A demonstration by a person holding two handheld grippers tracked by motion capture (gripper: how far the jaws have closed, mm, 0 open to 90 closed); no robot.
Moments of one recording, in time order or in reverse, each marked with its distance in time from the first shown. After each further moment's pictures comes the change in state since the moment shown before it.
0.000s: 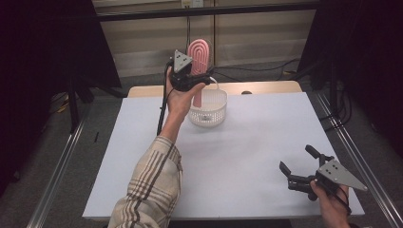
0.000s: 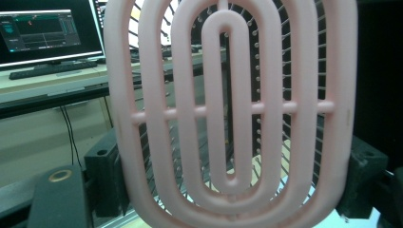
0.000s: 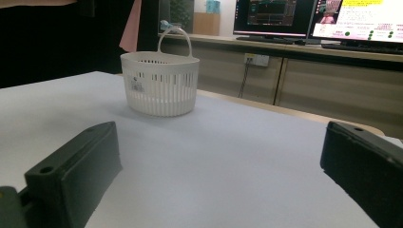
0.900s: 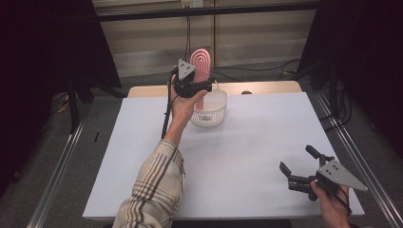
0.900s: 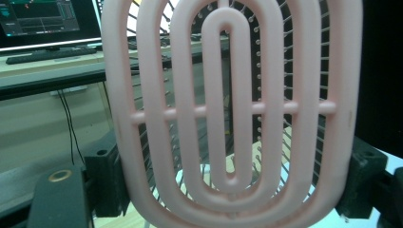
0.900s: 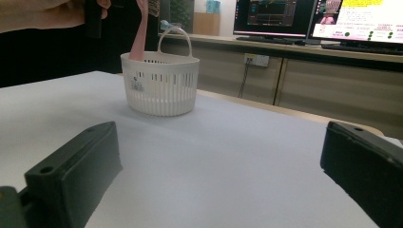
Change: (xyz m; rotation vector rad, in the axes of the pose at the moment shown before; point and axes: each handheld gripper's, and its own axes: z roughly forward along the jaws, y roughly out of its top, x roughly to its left) left arm -0.002 -0.029 0.009 0.020 0.010 -0.016; right arm 0.000 0.000 -0.001 -0.003 0.003 -0.004
